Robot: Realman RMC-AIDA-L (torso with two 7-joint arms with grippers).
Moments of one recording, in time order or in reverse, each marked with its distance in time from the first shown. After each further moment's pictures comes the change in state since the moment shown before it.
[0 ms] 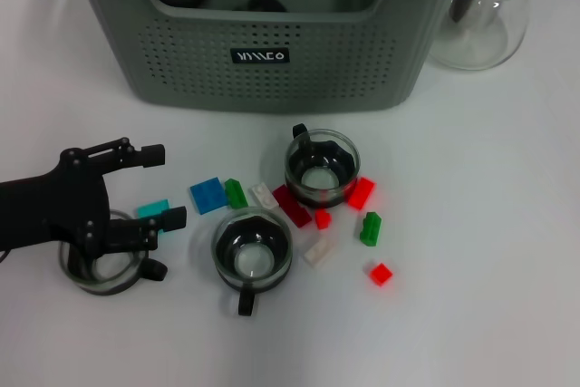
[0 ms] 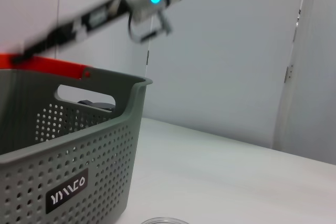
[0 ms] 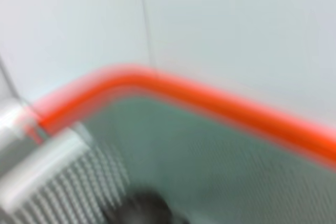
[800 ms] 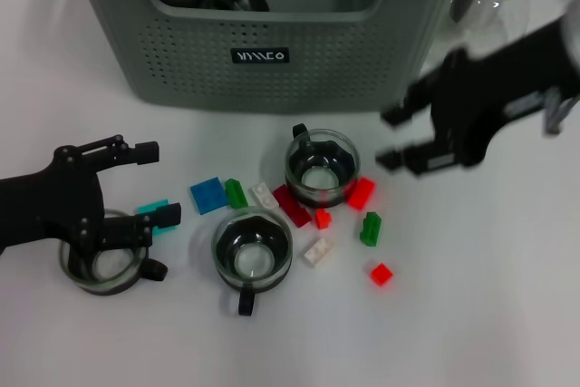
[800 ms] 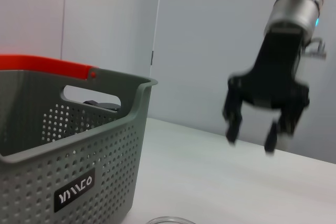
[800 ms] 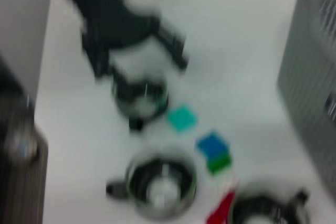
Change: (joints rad) left arm 0.001 0.006 -0.009 0.002 0.000 0.000 -0.003; right arm -0.474 0.001 -0.045 -0.729 0.196 -0.977 -0.507
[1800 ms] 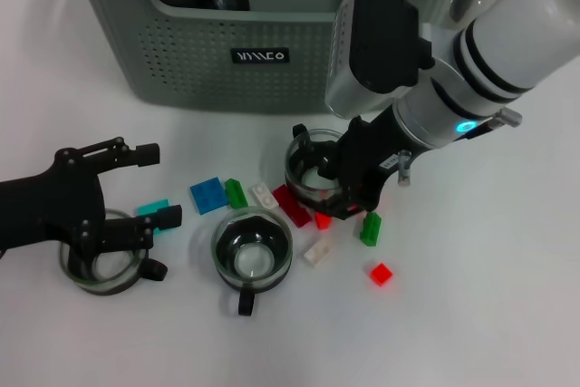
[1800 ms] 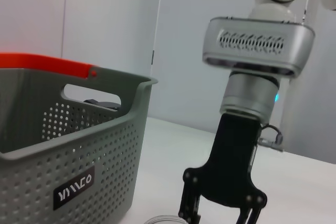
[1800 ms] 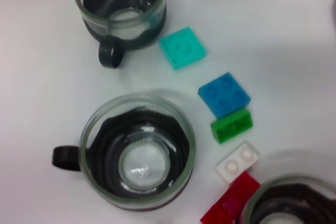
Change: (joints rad) left arm 0.003 -0.003 0.000 -0.002 0.000 -0.003 0.000; right arm 0.214 0.012 -0.412 0.526 -0.066 0.470 0.013
